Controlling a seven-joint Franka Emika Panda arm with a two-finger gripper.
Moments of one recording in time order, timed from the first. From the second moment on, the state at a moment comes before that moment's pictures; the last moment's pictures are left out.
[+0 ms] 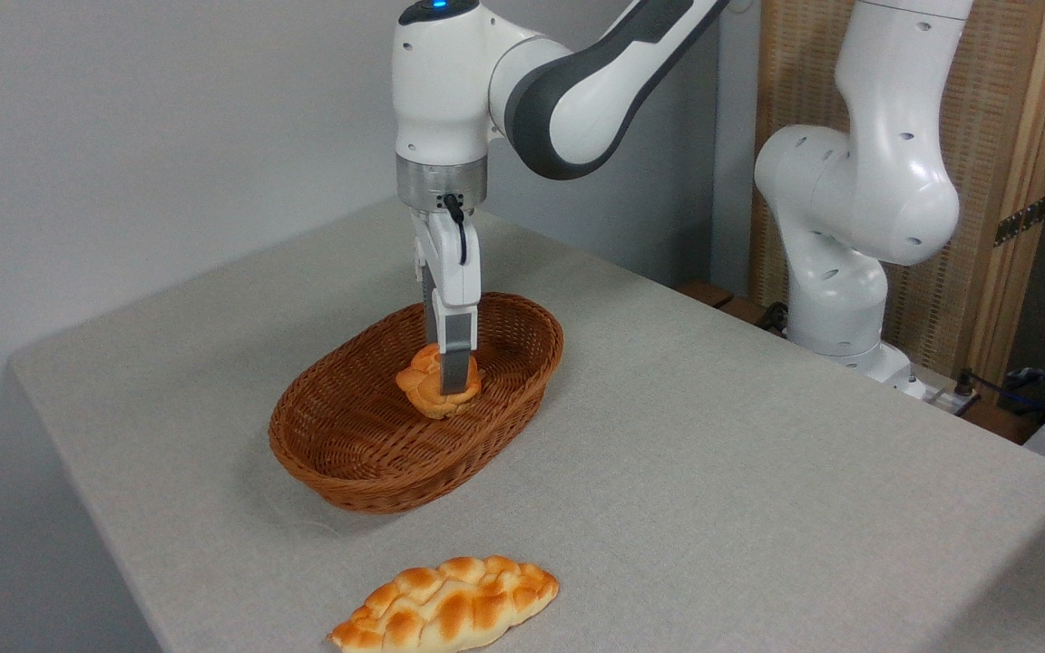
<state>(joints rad) -0.23 -0.29 -0.17 -2.43 -0.11 2.31 0.88</state>
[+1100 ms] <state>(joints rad) -0.22 -0.31 -0.17 -2.44 -0.11 2.31 0.88</state>
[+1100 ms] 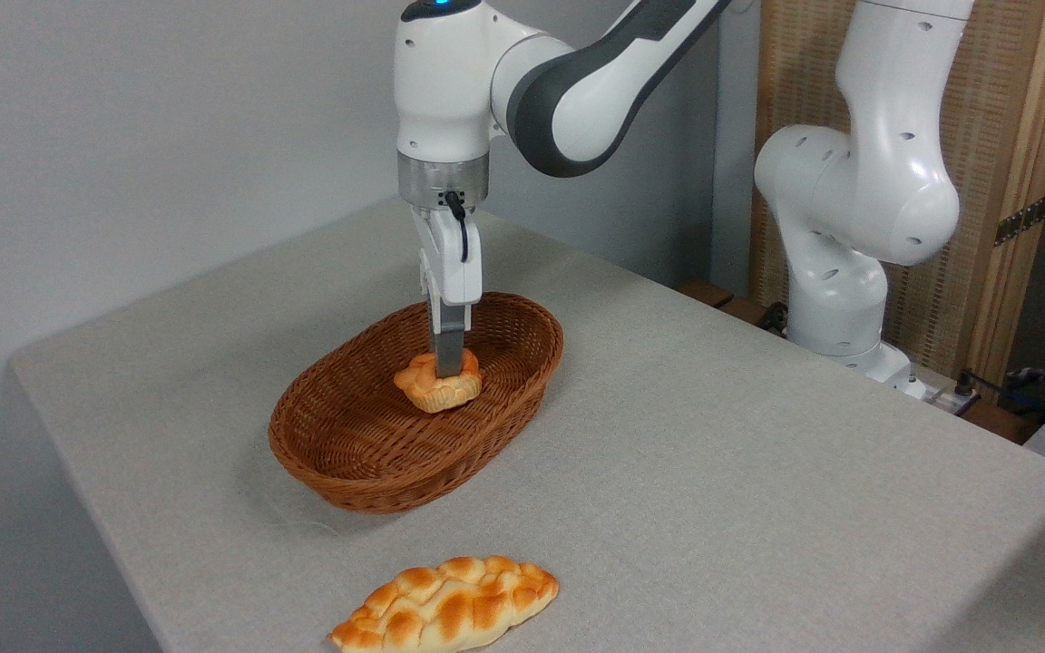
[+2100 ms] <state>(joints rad) 0.00 -0.43 -0.16 -2.31 -0.11 1.95 1.06</state>
